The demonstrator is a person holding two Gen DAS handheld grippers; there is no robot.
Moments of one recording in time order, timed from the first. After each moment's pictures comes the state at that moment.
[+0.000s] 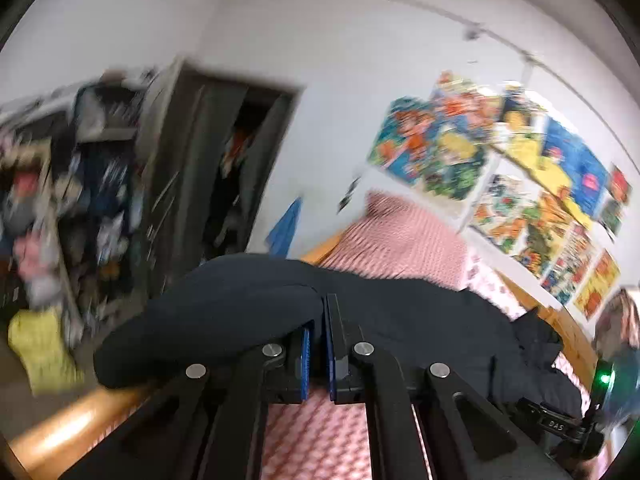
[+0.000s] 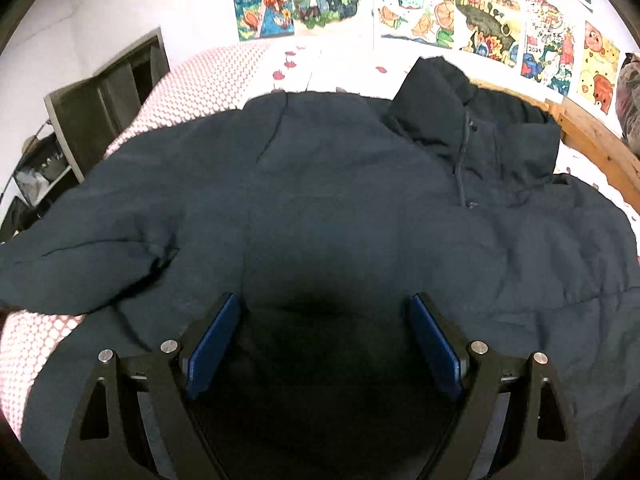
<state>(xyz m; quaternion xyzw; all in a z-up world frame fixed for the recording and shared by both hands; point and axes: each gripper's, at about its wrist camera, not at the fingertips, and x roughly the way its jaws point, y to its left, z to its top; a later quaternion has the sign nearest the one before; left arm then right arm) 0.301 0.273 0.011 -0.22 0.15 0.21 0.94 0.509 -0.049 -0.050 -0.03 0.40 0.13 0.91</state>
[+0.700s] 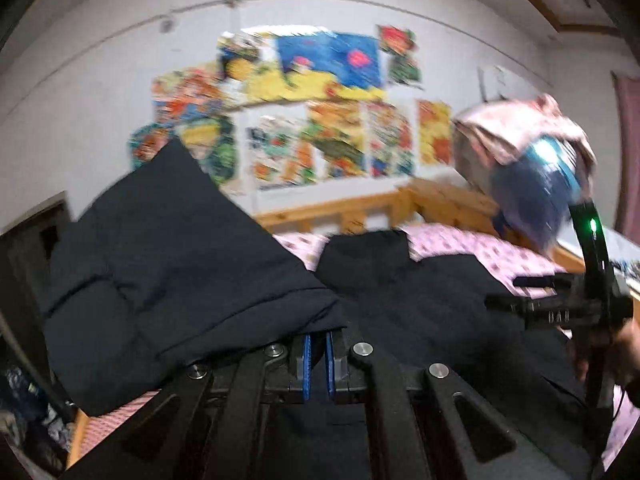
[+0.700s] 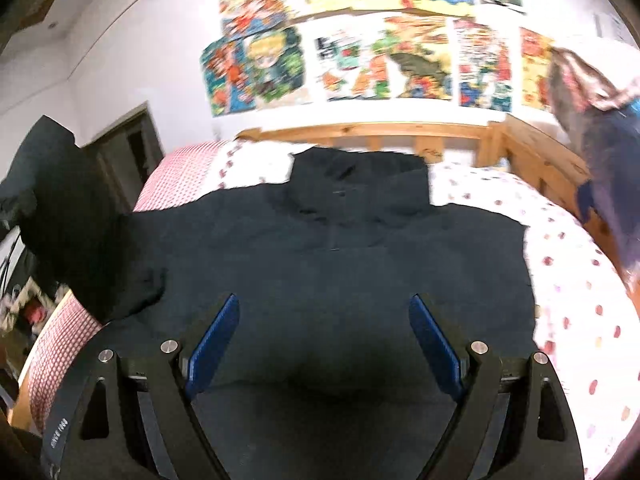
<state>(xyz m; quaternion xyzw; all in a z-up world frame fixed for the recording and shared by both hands) 0.409 0.008 0.095 0.07 0.20 -0.09 0.97 0.441 -0.227 0.025 0.04 0.32 0.10 0.94</state>
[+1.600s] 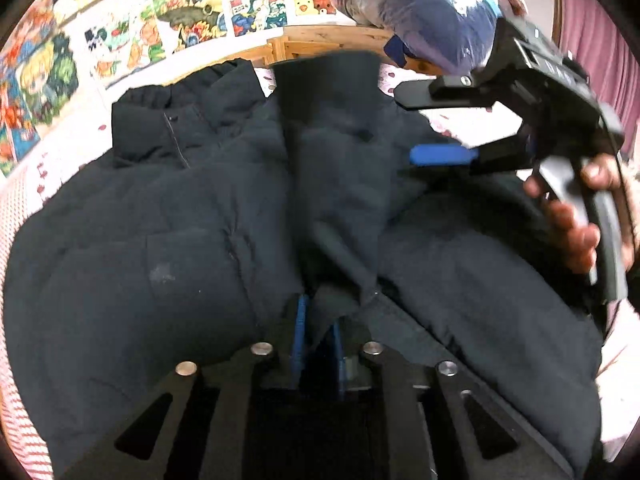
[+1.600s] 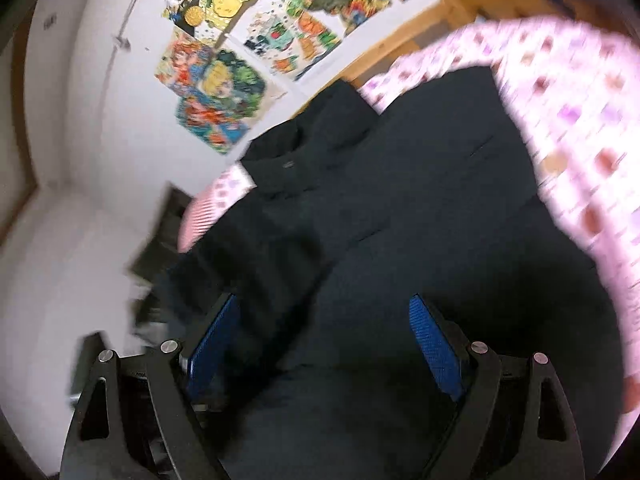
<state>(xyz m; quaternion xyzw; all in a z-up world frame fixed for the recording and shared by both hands) 0.441 -0.100 -0.040 0.15 0.42 -0.25 0.86 0.489 -0.355 -0.101 0.33 0.37 0.22 0.84</state>
